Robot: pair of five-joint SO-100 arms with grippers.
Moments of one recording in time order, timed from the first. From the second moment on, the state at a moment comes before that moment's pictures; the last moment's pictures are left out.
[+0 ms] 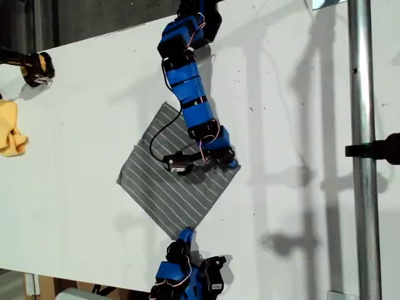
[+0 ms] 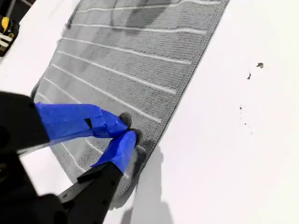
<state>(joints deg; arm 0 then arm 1) -14.2 198.6 178.4 73.8 -86.0 -12.9 47.5 61.7 53.7 70.9</state>
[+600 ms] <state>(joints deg) -14.2 198.6 178.4 73.8 -86.0 -12.0 59.0 69.6 66.3 71.8</state>
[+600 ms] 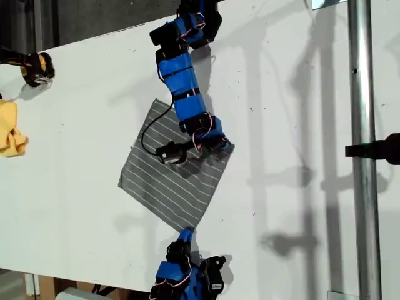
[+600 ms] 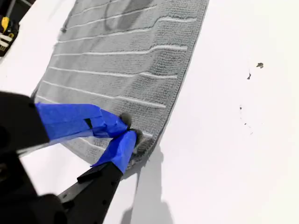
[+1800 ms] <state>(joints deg) -14.3 198.6 178.4 73.8 -86.0 -8.4 75.4 67.4 72.9 67.5</state>
